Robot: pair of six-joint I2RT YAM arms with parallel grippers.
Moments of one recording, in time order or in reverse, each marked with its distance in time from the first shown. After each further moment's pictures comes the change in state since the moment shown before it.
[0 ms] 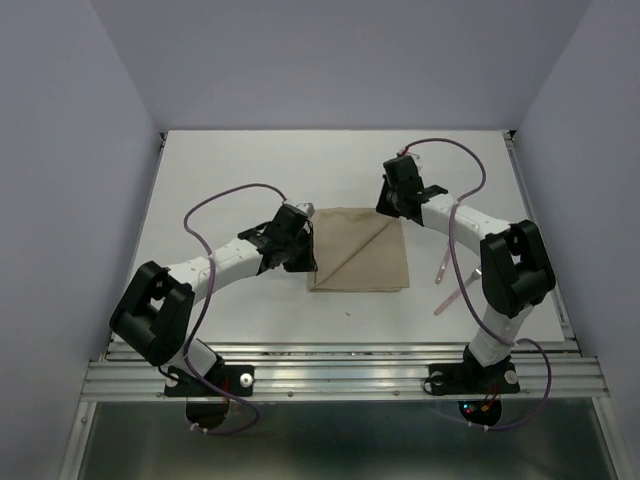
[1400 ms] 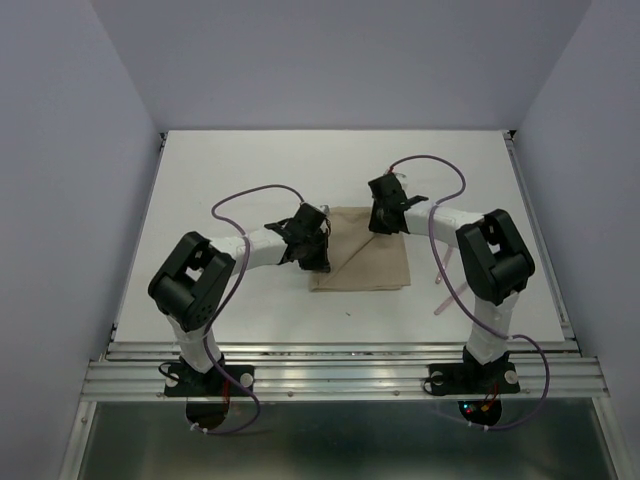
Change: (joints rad) left arm -0.024 0.268 0.098 0.097 0.022 -0.017; right arm 0.058 0.133 -0.039 0.008 0.029 0.003
